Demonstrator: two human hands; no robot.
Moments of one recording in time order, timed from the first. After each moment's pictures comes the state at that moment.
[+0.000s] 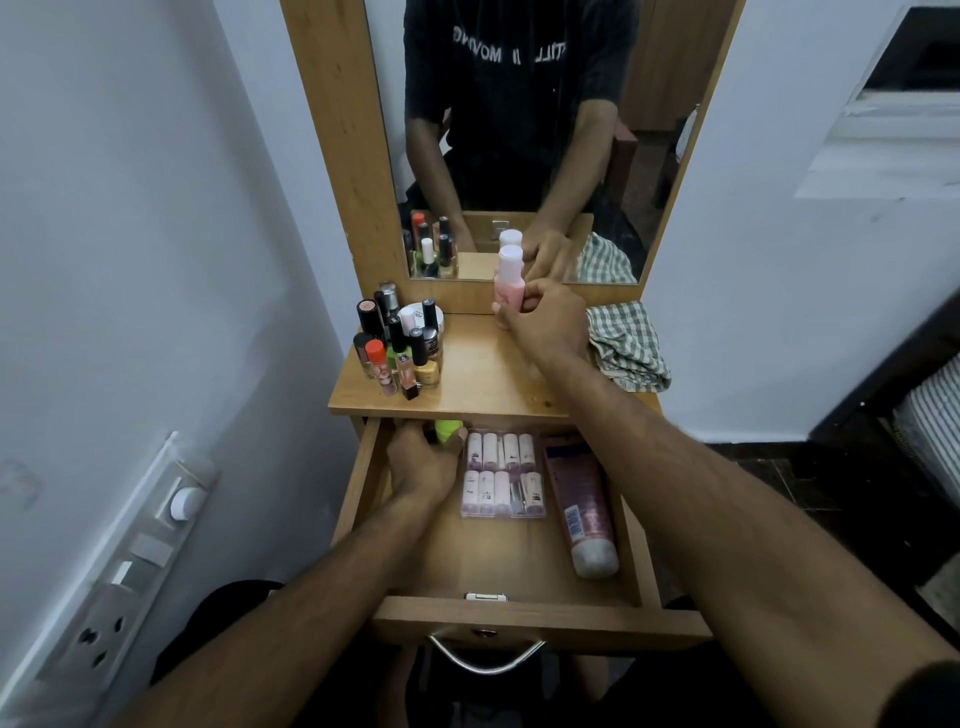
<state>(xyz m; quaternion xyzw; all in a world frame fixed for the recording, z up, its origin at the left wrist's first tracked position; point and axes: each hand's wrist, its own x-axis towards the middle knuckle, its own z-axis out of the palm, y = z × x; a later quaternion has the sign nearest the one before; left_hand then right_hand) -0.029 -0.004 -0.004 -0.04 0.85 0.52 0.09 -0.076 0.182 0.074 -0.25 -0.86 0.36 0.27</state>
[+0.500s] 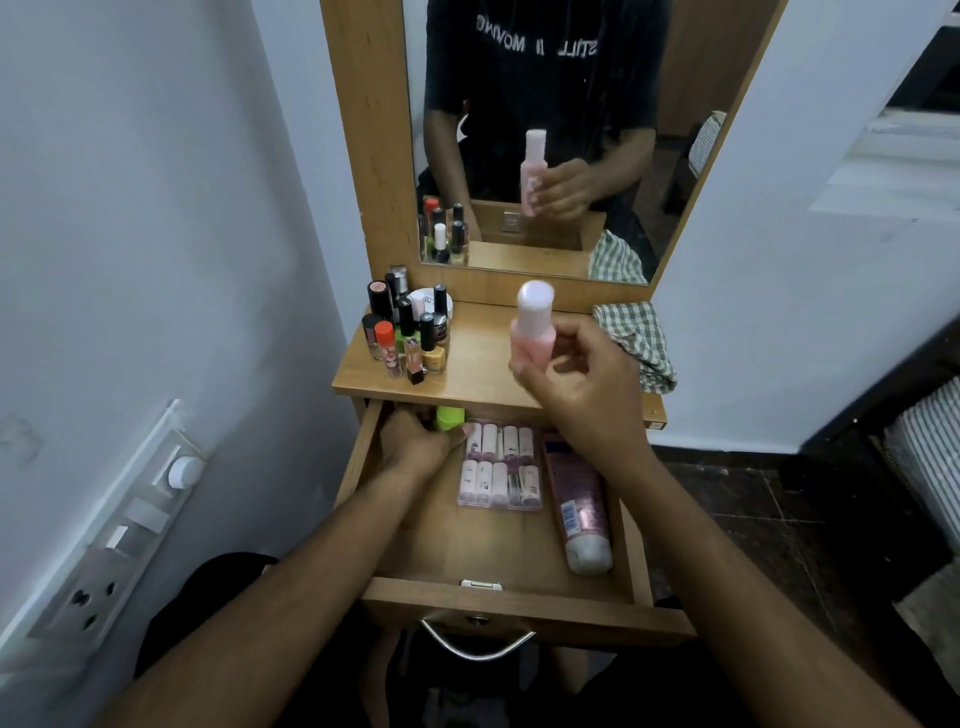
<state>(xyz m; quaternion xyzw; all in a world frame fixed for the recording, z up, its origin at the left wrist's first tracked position) -0.036 -0.012 0.007 -0.07 0.82 0.55 0.14 0.049 0.156 0.089 -0.03 -0.84 0.44 0.31</state>
